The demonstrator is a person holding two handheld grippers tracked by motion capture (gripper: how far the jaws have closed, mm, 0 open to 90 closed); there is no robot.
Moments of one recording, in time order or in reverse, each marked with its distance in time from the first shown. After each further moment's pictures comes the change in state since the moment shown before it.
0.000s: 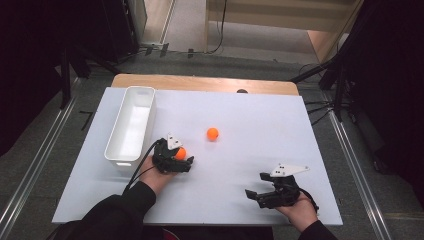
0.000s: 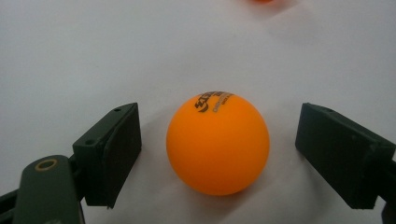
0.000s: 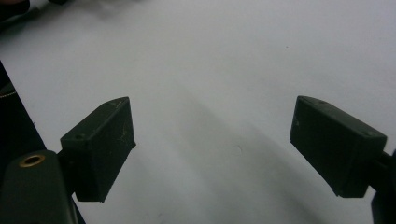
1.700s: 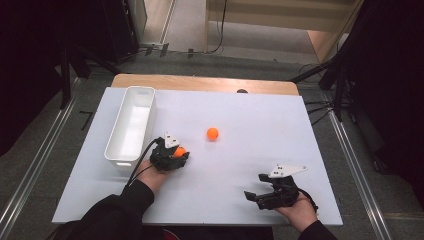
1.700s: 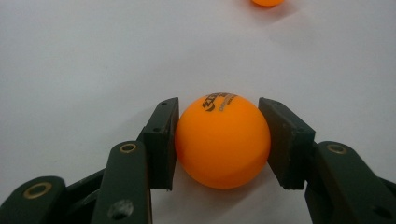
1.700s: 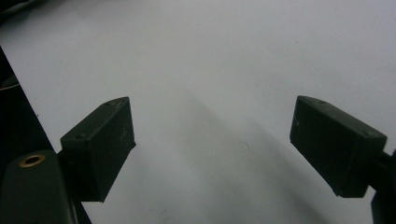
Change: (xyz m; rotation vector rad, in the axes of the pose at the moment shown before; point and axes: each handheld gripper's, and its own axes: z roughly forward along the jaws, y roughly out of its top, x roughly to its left) left arm 0.003 0.002 -0.007 -0.007 -0.007 -0.015; right arm 0.001 0.000 0.002 0.024 0.014 -0.016
